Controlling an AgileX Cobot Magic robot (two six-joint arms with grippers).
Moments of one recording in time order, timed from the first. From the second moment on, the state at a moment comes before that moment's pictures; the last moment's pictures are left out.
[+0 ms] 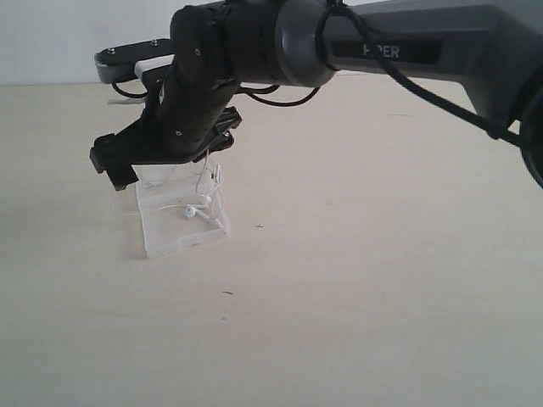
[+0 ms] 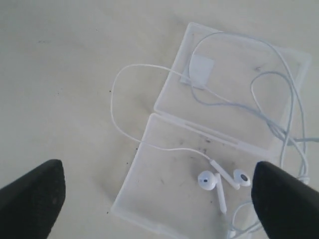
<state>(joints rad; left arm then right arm) 0.28 0.52 0.00 0.80 -1.07 -0.90 0.81 2.20 -1.78 0.15 0.70 0.10</state>
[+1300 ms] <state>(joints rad) 0.28 0.52 0.00 0.82 -1.07 -0.91 0.81 2.28 -1.92 0.06 0.99 0.05</state>
